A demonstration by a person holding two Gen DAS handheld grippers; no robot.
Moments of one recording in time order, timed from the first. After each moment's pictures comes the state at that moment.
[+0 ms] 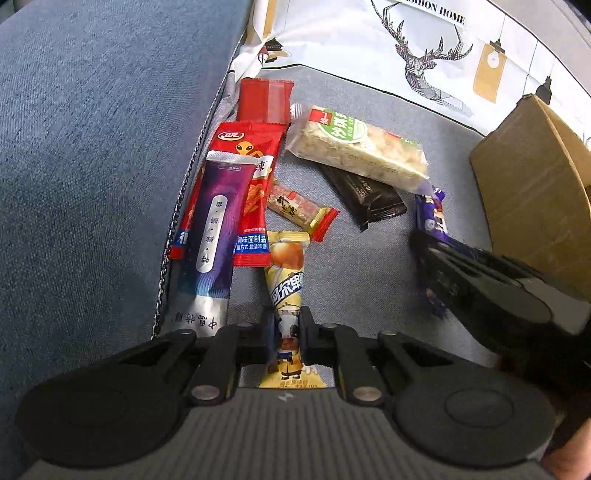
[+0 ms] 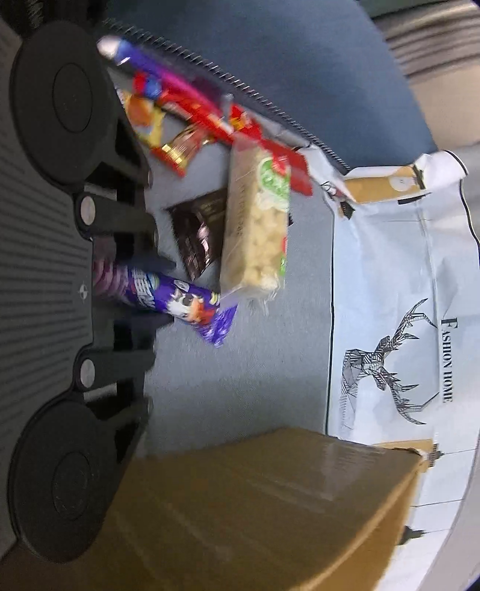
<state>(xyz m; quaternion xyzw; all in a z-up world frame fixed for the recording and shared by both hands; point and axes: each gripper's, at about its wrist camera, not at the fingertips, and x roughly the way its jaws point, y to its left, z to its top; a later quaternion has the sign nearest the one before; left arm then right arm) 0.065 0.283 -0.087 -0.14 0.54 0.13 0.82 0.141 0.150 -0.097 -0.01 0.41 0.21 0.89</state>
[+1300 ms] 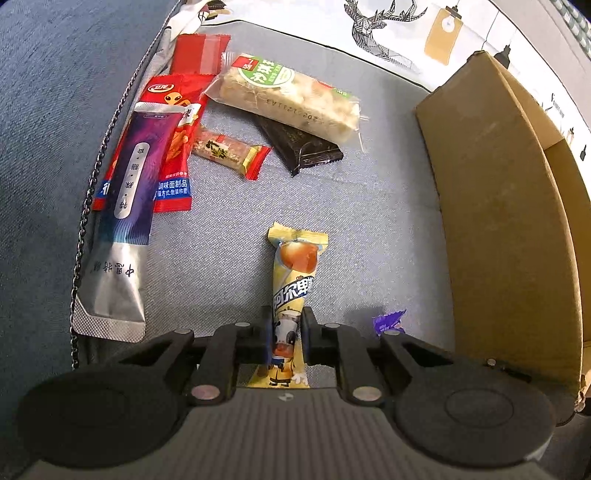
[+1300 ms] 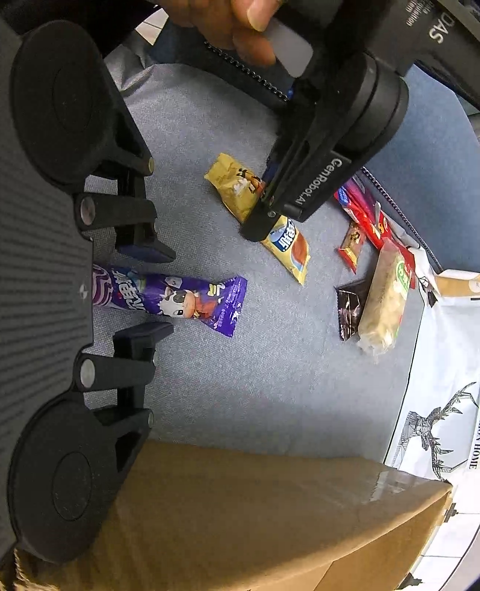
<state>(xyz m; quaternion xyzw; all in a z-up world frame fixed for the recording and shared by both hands) 0.064 0.259 -0.100 -0.18 0.57 0.04 0.80 0.036 0.095 -0.082 -0.10 0.48 0.33 0.81</state>
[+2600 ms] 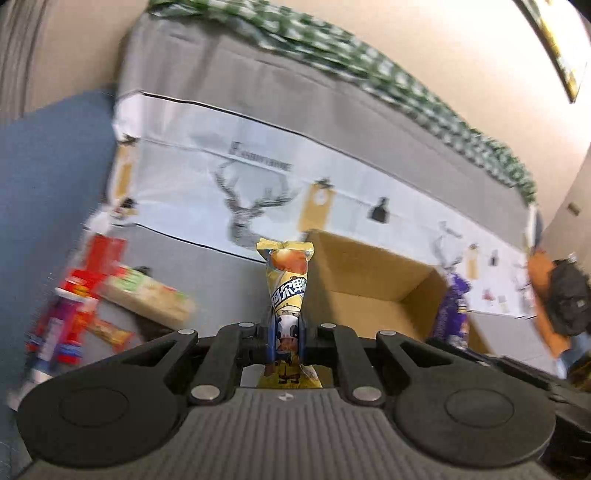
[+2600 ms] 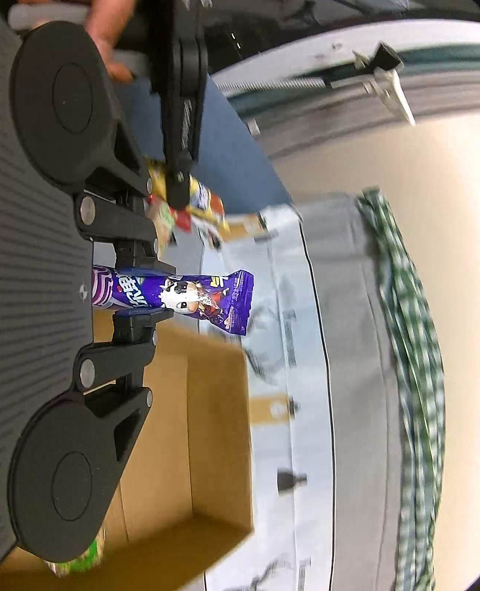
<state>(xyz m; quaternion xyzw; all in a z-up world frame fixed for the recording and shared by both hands) 0.047 0.163 0.018 -0.20 0.29 0.00 0.94 0.056 -0.061 0.021 0.07 0.24 0.30 0.92</state>
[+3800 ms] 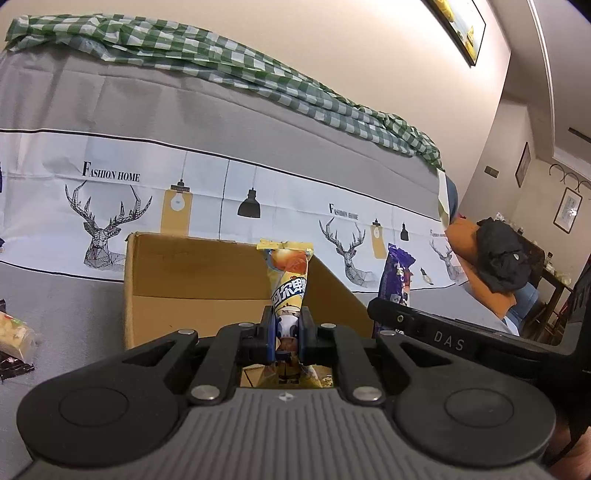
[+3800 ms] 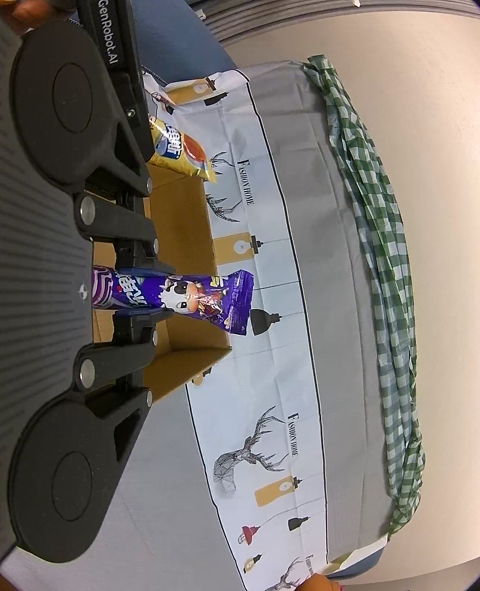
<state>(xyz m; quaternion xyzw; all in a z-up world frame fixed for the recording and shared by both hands) 0.073 0.036 0.007 -0.14 0.23 -0.13 0.95 0.081 -0.174 -0.001 0.09 0.21 0.12 0.97</state>
